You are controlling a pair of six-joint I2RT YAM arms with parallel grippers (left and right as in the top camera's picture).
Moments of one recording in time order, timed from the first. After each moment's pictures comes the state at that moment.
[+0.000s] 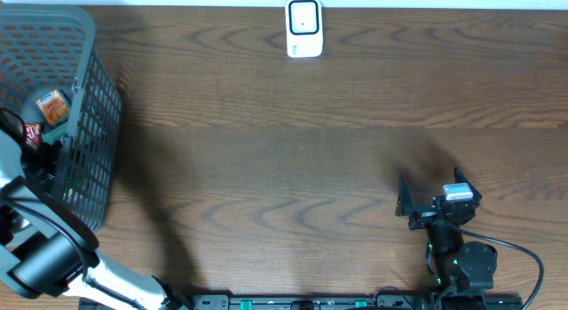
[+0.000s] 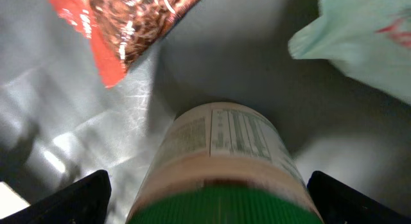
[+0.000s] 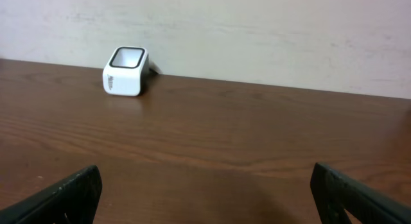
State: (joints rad) left arm 0.74 1.91 1.41 -1.03 -0.04 -0.30; right arm 0.04 0.01 0.01 -0.07 -0.06 -0.04
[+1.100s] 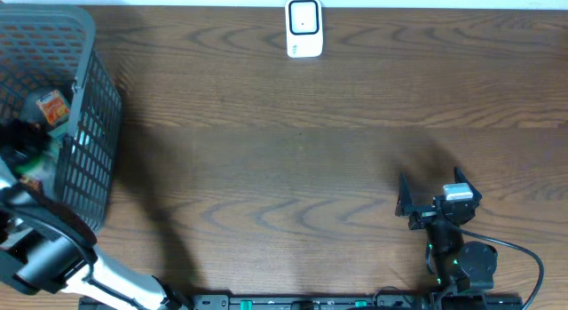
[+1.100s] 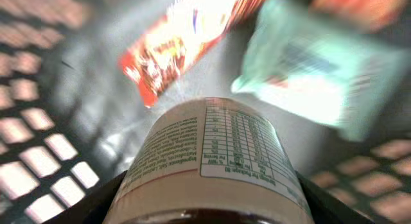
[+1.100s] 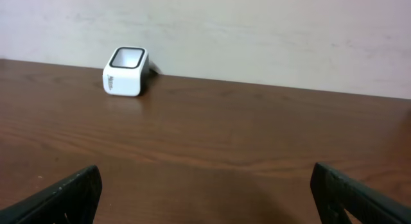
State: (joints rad) left arm 0.74 1.92 1.82 -1.30 -0.03 -0.28; right arm 0.04 0.01 0.01 -0.07 -0.06 -0.04
